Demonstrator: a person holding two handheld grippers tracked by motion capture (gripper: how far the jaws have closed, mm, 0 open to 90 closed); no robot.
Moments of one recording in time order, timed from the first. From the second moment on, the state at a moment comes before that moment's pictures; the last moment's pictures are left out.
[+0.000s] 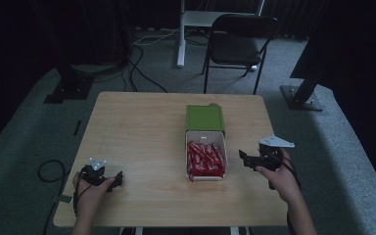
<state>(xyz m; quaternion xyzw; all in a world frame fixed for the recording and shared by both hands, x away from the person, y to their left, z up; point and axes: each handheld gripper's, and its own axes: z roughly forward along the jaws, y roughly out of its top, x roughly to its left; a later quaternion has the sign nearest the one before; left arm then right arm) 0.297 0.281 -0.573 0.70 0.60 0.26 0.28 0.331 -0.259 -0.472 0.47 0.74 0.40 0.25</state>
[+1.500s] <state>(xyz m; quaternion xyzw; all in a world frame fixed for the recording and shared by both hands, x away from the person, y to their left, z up) 0.298 0.282 -0.573 0.70 0.60 0.26 0.28 0.342 -0.145 -0.465 0.35 0.83 0.40 0.18</state>
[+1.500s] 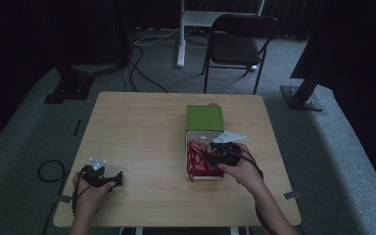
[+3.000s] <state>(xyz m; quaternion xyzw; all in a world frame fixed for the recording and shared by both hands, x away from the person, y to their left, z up) 0.297 0.282 -0.573 0.70 0.60 0.26 0.28 0.360 -0.113 -0.493 0.42 0.82 0.34 0.18</state>
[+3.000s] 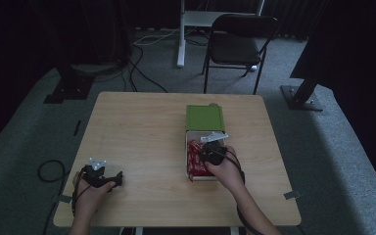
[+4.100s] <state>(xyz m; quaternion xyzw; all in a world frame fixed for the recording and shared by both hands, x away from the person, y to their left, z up) 0.297 0.281 -0.573 0.70 0.60 0.26 0.28 0.333 -0.142 -0.446 0.41 0.76 0.46 0.22</state>
